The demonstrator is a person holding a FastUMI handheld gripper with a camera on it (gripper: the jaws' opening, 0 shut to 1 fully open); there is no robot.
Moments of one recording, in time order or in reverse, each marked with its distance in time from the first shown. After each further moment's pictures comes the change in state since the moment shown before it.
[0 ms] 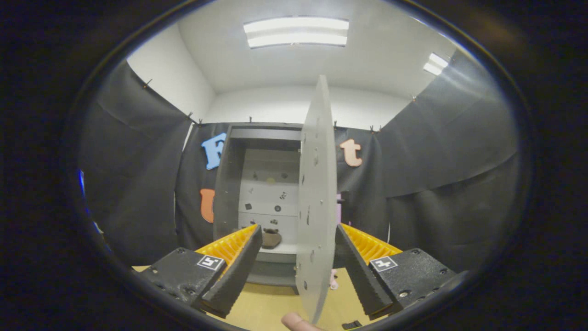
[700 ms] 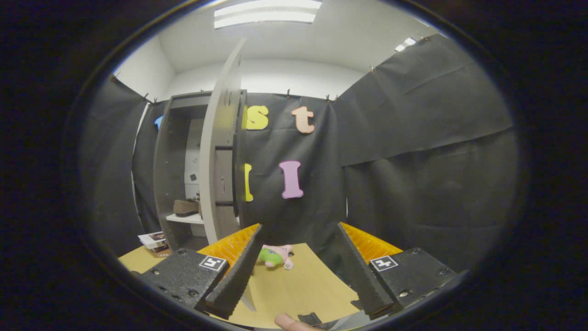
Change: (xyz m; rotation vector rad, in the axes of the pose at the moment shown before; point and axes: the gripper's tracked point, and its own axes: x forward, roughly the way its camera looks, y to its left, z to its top) arm 0.021 -0.142 -0.085 0.048 0.204 -0.189
